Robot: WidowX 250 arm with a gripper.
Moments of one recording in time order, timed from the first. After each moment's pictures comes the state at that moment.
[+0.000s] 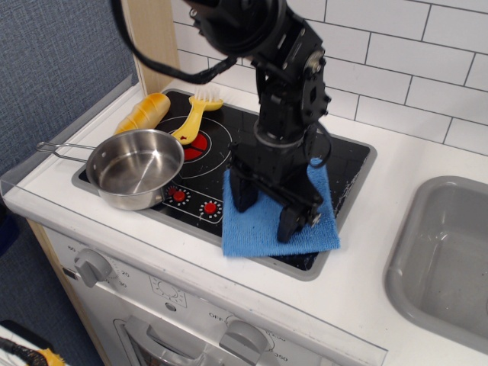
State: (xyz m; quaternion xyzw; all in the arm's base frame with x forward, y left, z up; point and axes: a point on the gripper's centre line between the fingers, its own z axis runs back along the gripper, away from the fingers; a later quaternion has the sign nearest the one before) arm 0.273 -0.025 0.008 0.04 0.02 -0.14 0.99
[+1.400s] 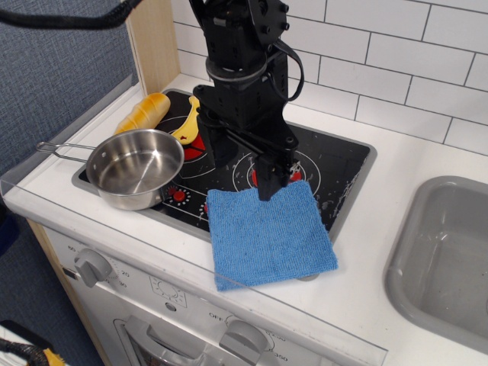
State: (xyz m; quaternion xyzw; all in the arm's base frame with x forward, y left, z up) arm 0.269 -0.016 0.087 0.00 -0.09 -0.15 0.98
